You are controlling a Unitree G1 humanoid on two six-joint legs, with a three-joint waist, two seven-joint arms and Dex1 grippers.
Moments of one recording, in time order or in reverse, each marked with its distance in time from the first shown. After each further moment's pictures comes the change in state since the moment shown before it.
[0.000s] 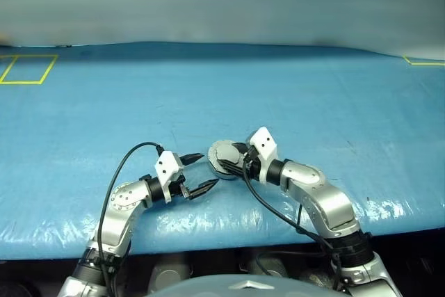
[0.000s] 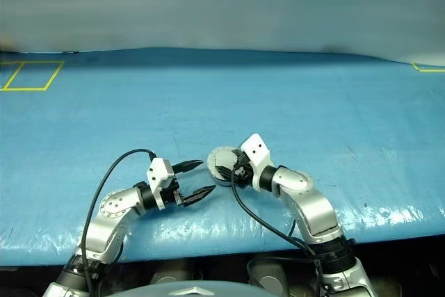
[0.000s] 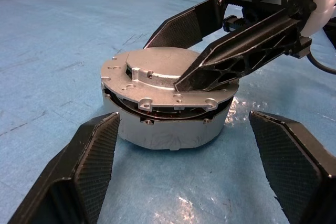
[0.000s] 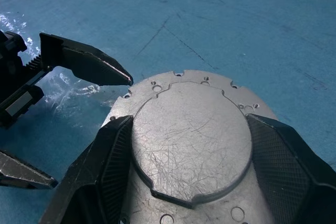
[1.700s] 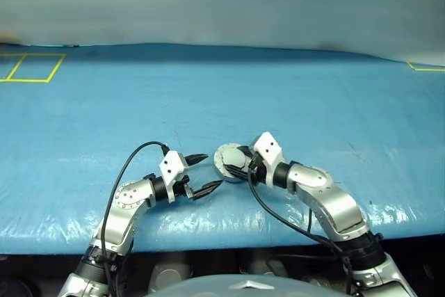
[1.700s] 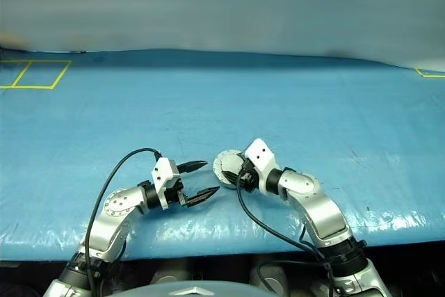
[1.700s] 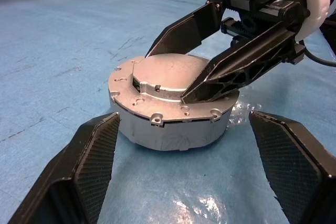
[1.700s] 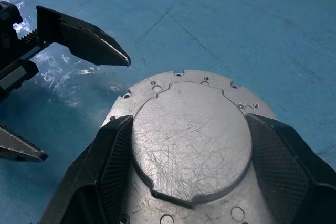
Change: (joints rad) left arm -0.013 0.000 -0.031 -0.005 0.013 0.019 0.002; right arm 0.050 -0.052 -0.026 0.000 0.060 -0.050 0.004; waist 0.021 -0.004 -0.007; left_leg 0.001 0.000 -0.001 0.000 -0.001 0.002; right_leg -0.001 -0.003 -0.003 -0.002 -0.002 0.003
